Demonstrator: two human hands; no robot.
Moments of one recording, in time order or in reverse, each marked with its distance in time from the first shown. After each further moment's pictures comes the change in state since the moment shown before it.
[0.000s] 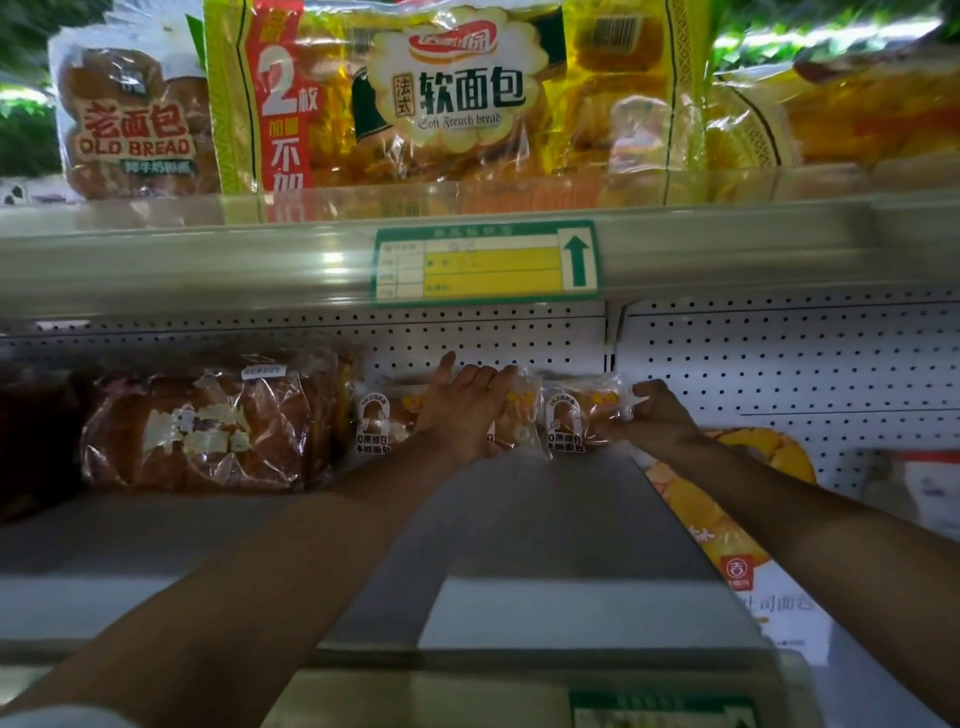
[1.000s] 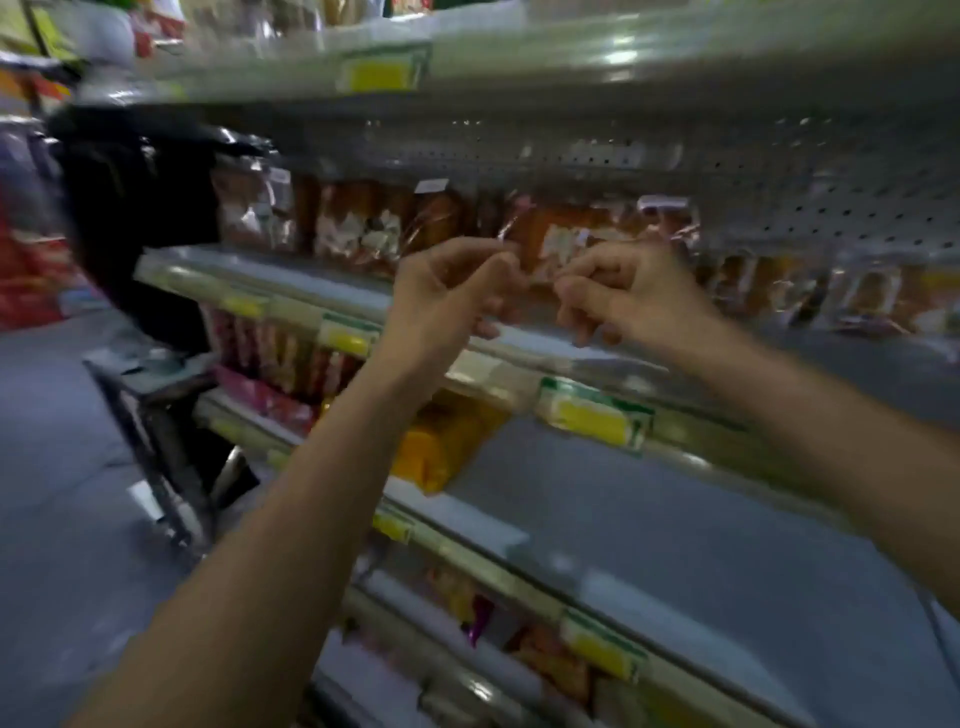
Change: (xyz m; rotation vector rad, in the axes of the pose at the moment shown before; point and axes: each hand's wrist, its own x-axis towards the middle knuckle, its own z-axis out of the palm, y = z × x) left_hand -0.351 -0.157 -0.111 -1.388 0.498 -0.760; right_hand -0.262 -0.261 0.217 0.239 -0.596 -0.580
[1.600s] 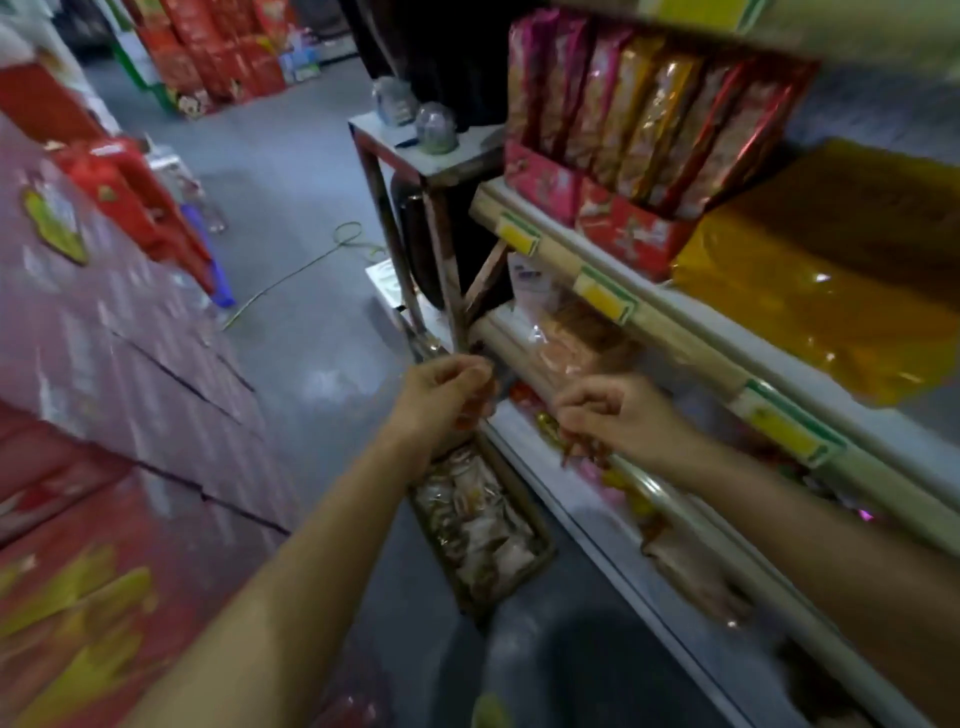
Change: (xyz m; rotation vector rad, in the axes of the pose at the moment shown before) left_hand -0.162 -0.242 -0.373 0.111 0.418 -0.898; right_hand -0.020 0.060 0.475 0.356 -0.725 0.372
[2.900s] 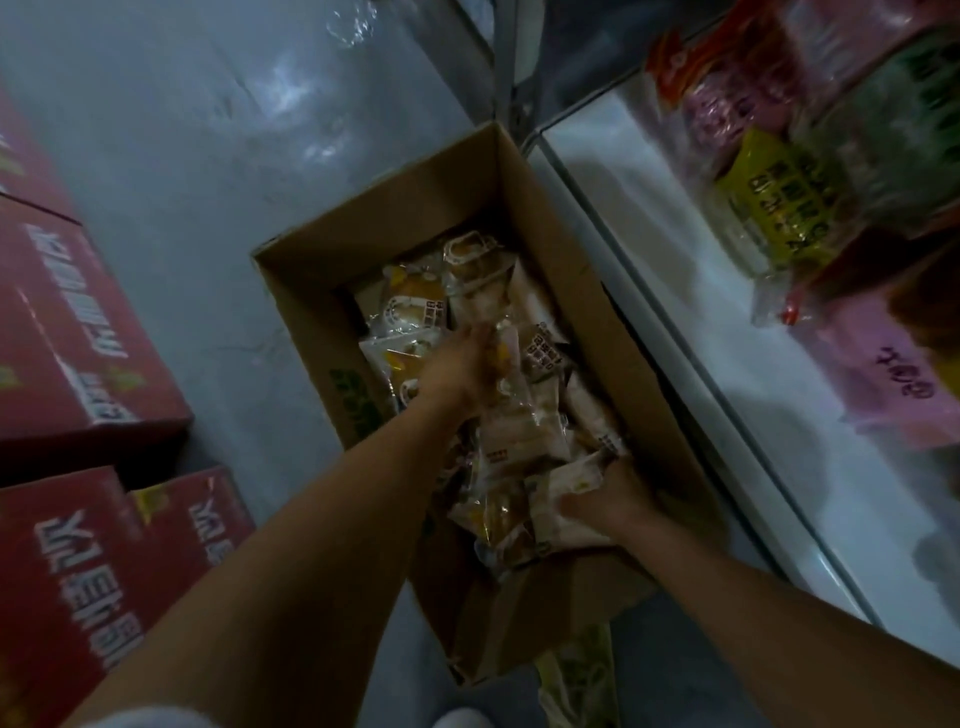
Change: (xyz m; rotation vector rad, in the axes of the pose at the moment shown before) left_hand 0.407 -0.673 0.003 1.039 -0.291 -0.252; right_hand 0.256 0.661 0.291 -0.291 -0.212 1.070
